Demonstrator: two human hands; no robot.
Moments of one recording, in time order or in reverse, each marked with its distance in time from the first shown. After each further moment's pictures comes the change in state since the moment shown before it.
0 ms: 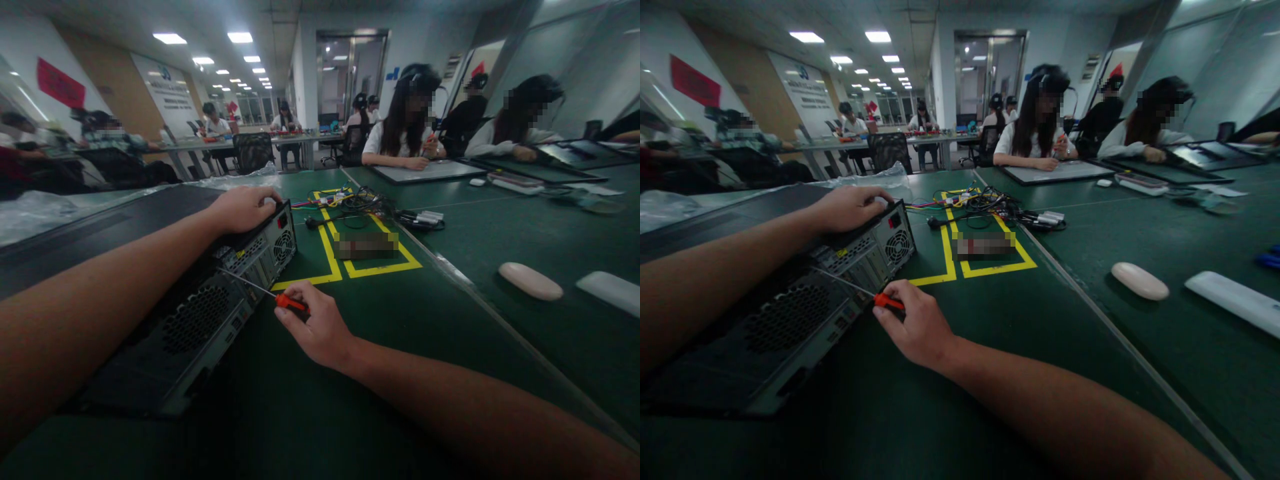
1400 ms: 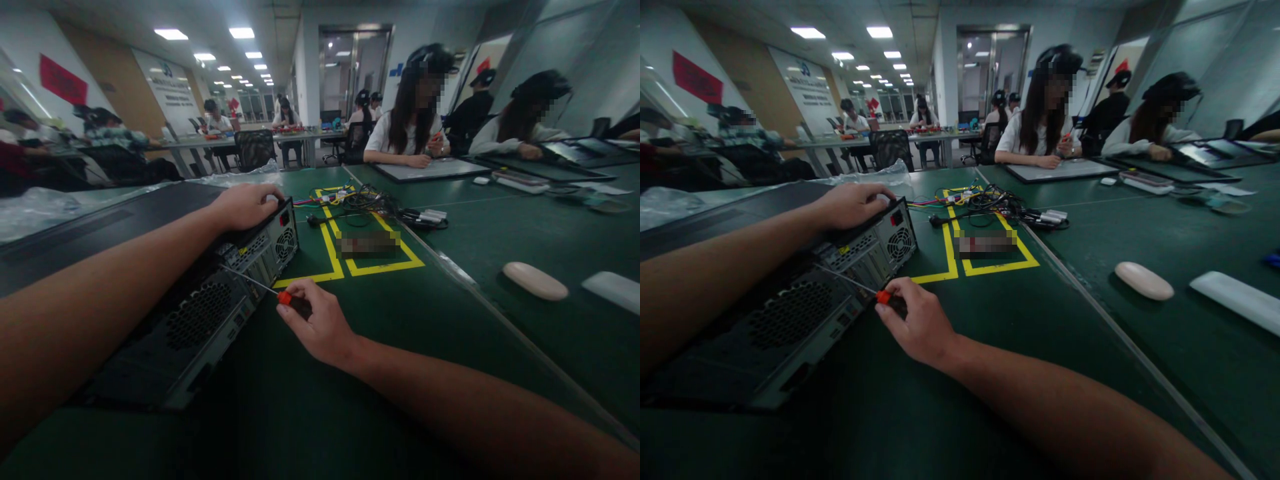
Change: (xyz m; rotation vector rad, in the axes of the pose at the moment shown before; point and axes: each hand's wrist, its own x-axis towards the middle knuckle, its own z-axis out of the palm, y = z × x) left_hand 0.001 -0.001 0.001 -0.012 -0.018 -0.010; right_hand 0.000 -0.001 0.002 0.121 -0.008 0.014
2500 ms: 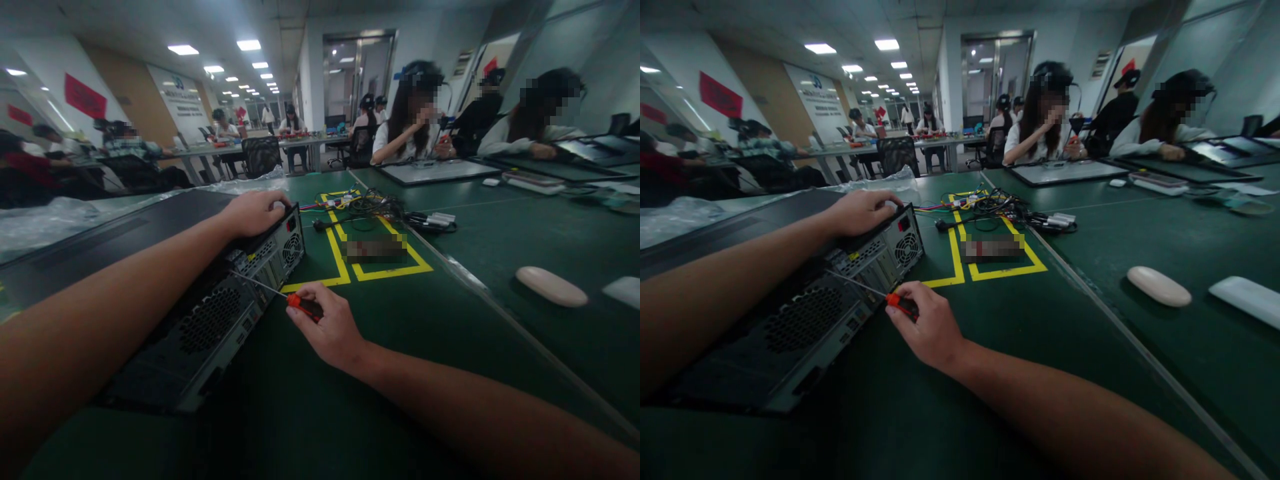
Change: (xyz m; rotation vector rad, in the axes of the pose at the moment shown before) left_hand 0.001 0.000 0.001 -0.025 0.005 0.010; right_hand 0.001 0.000 -0.003 -0.089 0.097 -0.057
